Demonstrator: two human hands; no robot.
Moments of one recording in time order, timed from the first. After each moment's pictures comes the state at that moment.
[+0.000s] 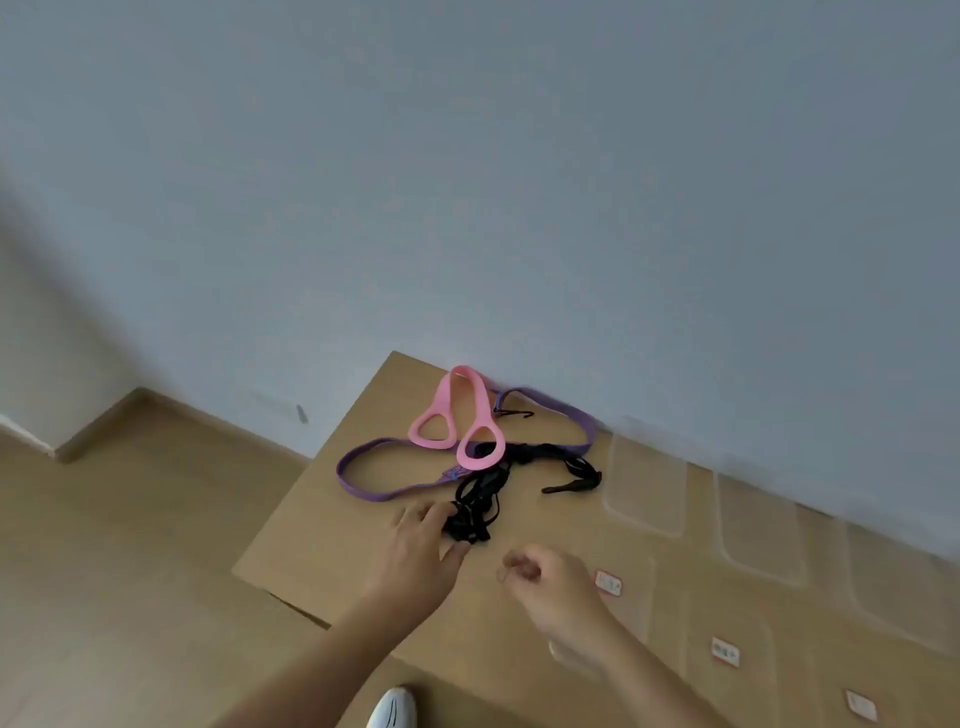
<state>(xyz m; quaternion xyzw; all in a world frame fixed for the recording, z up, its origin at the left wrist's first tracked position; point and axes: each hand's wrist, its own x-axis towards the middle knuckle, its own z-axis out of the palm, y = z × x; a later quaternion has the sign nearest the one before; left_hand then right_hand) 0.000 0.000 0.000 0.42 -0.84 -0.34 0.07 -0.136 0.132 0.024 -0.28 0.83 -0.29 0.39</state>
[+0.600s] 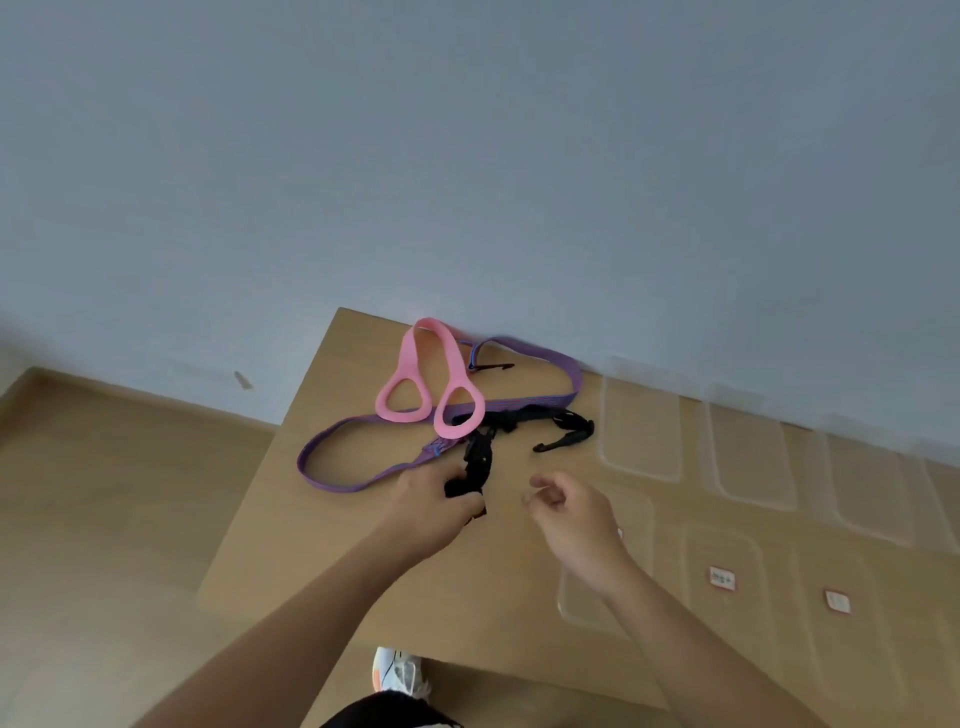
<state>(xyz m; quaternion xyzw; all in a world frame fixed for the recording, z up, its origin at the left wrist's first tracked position) -0.049 -0.050 -0.005 0.37 -0.76 -0.54 -0.02 -0.165 0.104 0.019 -0.14 0.89 -0.33 0.30</state>
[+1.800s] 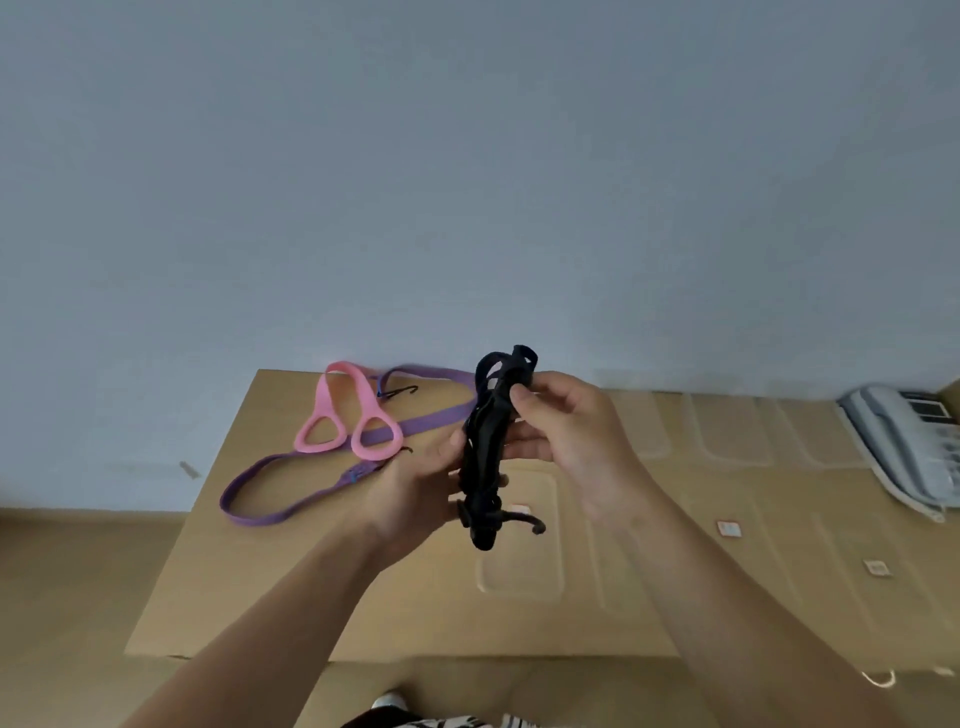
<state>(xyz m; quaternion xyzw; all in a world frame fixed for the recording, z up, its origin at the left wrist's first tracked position) -0.079 0.035 0.101 0.12 -0.56 -0.82 -0.06 -0.185 0.182 0.176 -0.17 0.67 -0.67 0.26</state>
